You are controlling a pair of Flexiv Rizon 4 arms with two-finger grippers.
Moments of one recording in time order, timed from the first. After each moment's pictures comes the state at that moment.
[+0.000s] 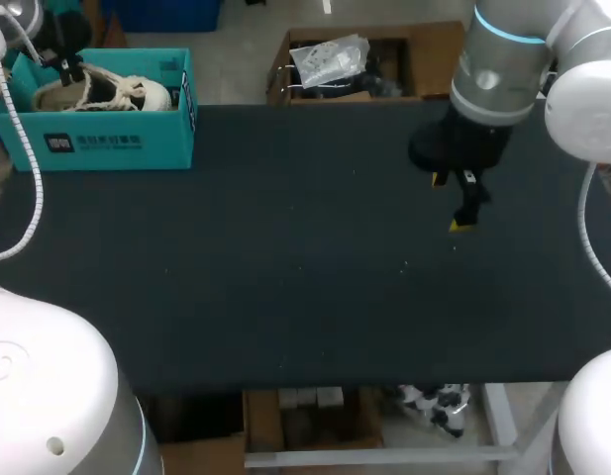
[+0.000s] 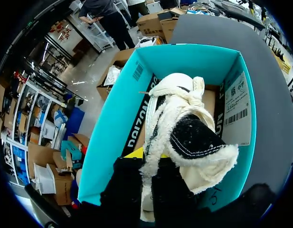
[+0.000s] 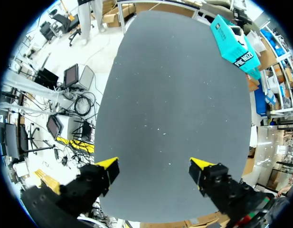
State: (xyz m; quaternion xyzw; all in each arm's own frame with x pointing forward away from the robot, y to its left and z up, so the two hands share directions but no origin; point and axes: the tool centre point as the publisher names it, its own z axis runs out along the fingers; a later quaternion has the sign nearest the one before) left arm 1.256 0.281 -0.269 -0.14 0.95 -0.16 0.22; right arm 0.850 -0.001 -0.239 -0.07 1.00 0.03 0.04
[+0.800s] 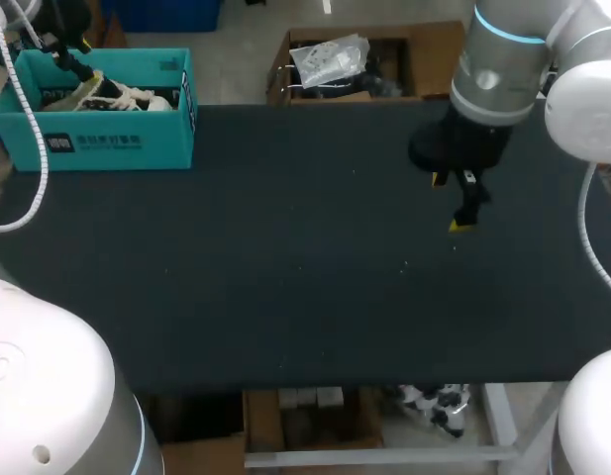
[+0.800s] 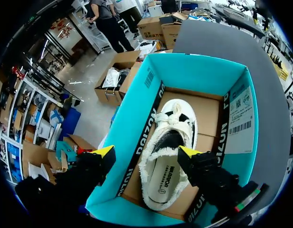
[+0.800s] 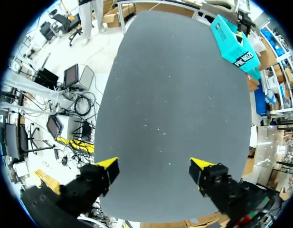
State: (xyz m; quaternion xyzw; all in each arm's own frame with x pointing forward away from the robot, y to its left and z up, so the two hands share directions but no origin) left arm 1.279 0.276 -0.248 -0.16 0.95 -0.18 0.20; right arm 0.850 -0.001 -0.239 -0.07 1.00 0.03 0.04
